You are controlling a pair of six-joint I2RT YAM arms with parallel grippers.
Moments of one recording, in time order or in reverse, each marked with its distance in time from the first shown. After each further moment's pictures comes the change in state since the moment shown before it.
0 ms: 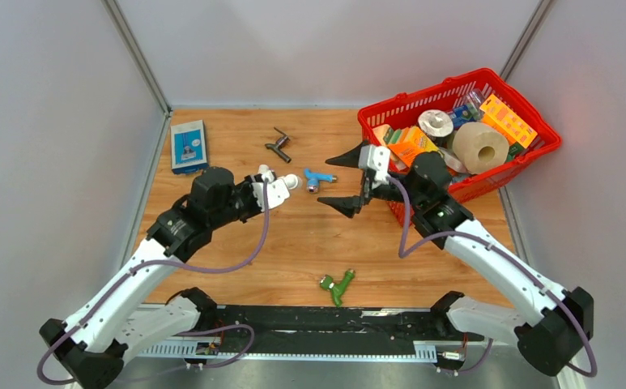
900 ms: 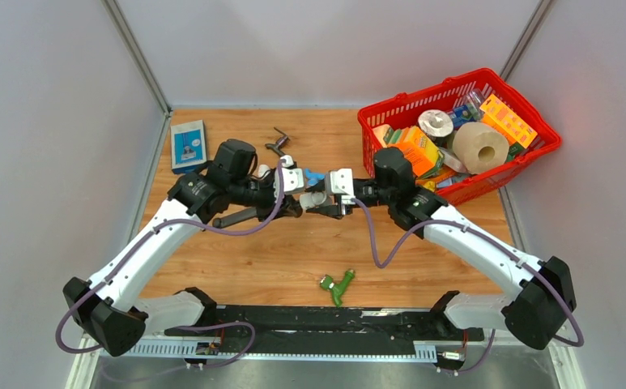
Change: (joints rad) left arm 0.096 0.316 0.278 -0.258 0.640 -0.060; right arm 0.094 0.112 0.051 -0.254 -0.103 -0.478
